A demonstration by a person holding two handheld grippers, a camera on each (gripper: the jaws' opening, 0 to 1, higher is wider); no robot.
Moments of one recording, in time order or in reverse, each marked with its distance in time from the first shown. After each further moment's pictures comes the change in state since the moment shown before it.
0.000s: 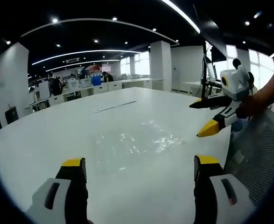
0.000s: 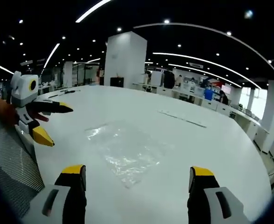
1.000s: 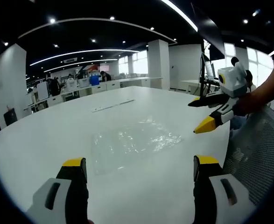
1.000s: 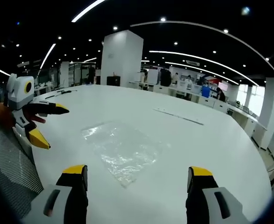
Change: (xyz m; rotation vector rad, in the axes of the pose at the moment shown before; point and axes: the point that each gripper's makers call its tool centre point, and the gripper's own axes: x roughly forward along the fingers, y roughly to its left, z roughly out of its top) left arm 0.002 -0.004 -0.003 0.015 0.011 -0.015; right arm -0.003 -0.006 0.001 0.029 0.006 -0.029
